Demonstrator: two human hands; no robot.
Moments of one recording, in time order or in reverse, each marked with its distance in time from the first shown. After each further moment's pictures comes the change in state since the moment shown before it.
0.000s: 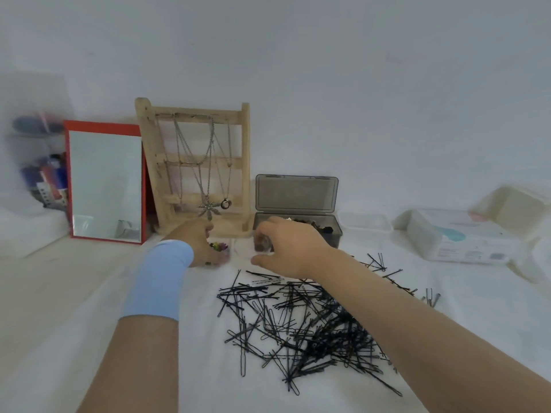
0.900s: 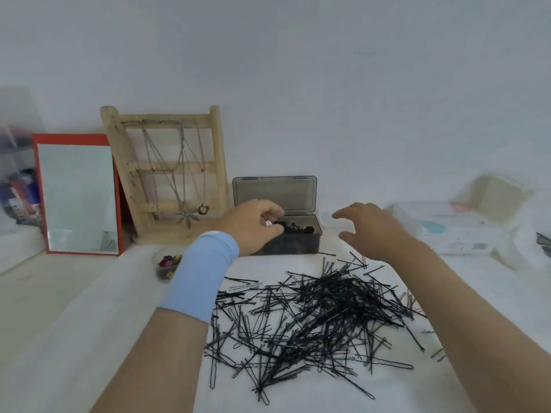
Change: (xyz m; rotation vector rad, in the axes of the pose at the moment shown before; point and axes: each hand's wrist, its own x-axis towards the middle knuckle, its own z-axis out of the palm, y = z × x) left_hand -0.012 0.114 0.038 -0.014 0.070 0.538; right_hand -0.069 0.146 -0.042 -0.188 0.044 0.408
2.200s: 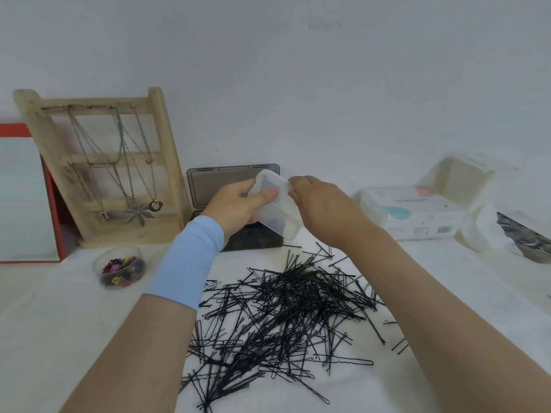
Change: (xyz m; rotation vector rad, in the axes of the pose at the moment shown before) left_hand 0.041 0.034 0.040 -0.748 0.055 -0.092; right_hand -0.007 -0.023 -0.022 0.114 0.261 -0.221
